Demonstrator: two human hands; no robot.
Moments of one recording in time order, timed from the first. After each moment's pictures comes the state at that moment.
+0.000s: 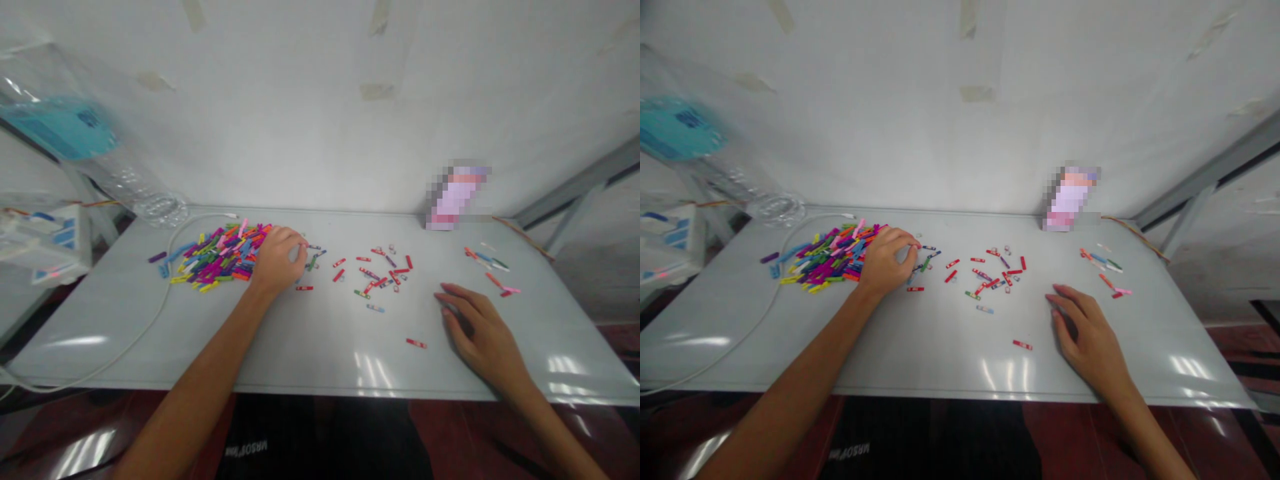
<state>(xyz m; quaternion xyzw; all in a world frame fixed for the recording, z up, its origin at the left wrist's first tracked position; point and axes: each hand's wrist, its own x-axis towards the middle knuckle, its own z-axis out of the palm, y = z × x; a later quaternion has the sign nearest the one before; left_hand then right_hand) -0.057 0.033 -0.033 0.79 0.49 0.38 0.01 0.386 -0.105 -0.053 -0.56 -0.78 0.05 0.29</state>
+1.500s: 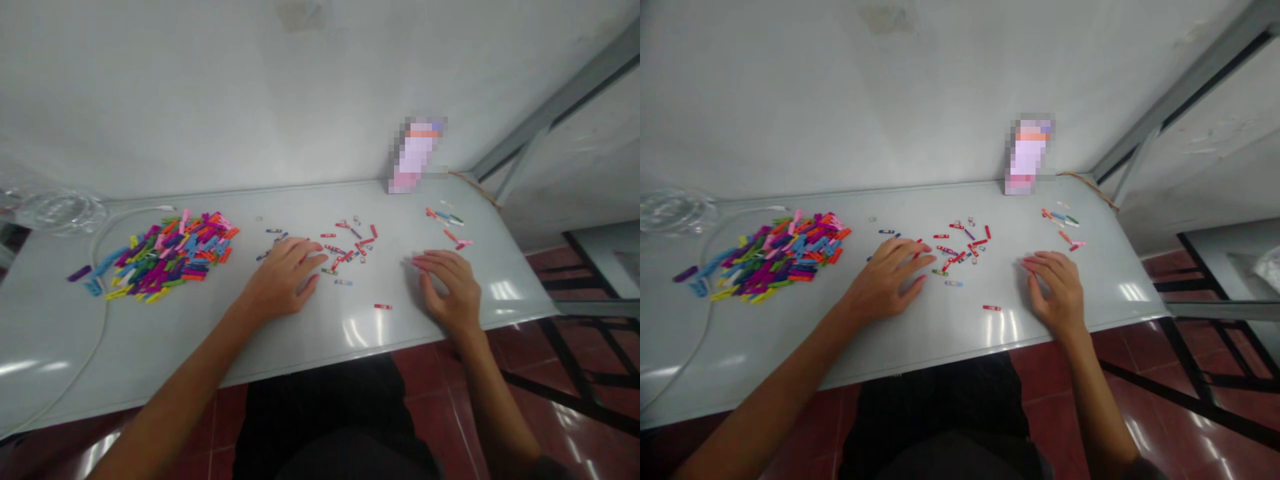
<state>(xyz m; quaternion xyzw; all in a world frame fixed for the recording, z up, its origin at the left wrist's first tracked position) 0.000 -0.020 -0.018 0.93 0.27 0.25 0.05 0.379 -0.112 -0.042 -0.55 -0.75 -0.05 0.37</state>
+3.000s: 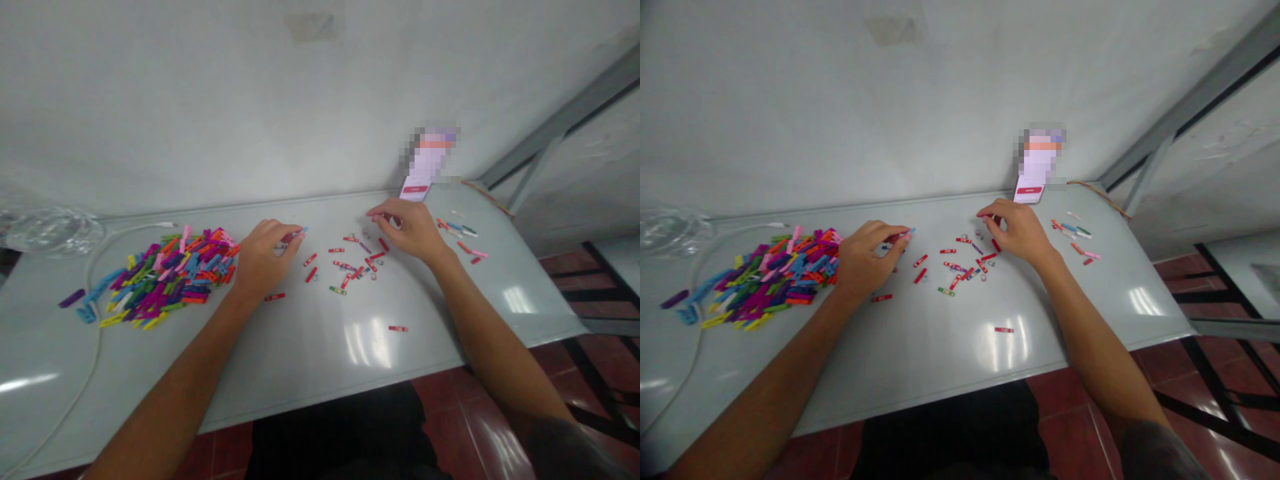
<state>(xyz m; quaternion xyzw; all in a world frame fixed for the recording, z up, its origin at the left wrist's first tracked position) -0.016 0.053 -0.019 0.80 0.43 0.41 0.09 0.330 0.061 -0.008 -0.47 -0.81 0.09 0.33</state>
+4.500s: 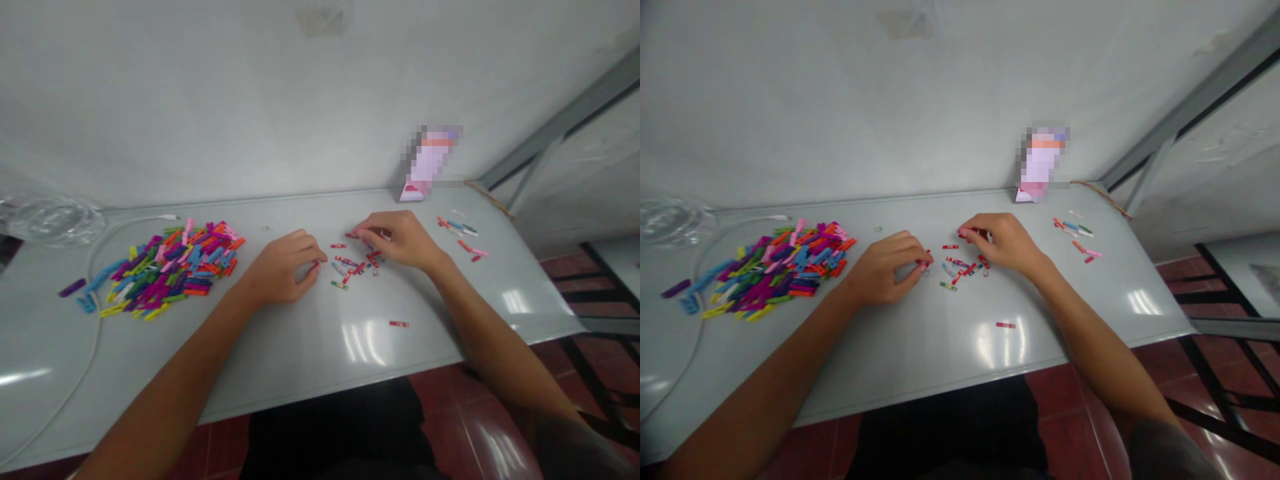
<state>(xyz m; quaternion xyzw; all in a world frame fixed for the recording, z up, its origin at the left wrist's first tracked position) -0.010 0.036 -0.006 0.92 0.23 0.28 0.17 0.296 0.037 0.009 -0.43 -0.83 0.19 0.31</state>
